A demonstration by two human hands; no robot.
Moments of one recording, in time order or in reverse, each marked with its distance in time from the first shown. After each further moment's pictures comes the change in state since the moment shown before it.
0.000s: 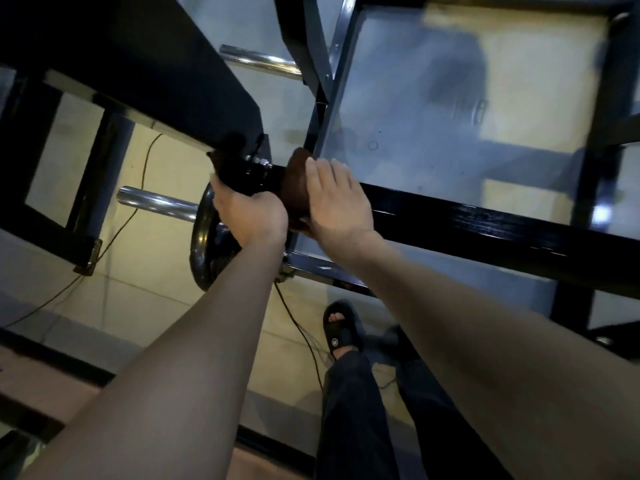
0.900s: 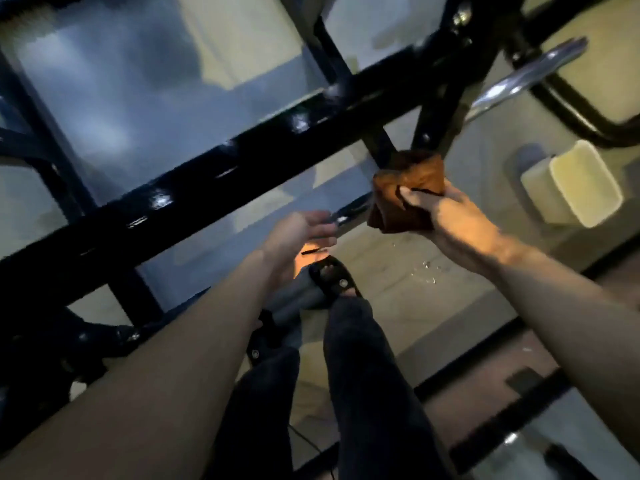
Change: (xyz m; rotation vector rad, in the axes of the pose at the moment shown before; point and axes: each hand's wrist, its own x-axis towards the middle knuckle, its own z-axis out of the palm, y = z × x) left_hand -0.263 -0.072 0.138 0.540 -1.487 -0.291; right_hand -0.366 0.237 -0.006 1.591 0.531 1.246
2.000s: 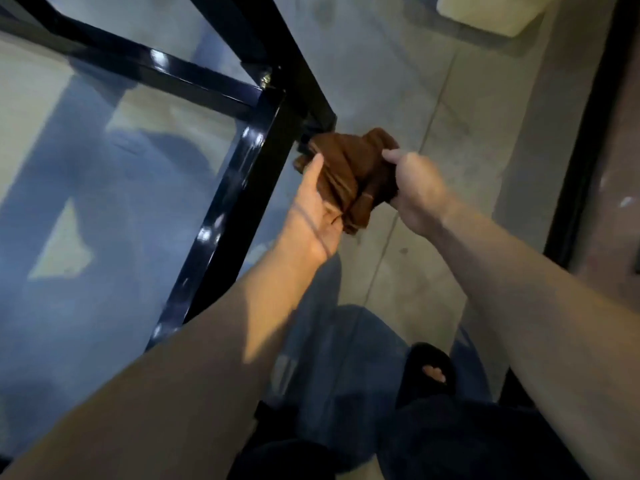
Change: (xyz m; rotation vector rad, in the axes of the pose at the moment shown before) left_hand 0.252 -0.165 0.210 0.110 -0.342 -0.015; right_hand 0.160 0.312 -0.128 0.632 0.647 0.087
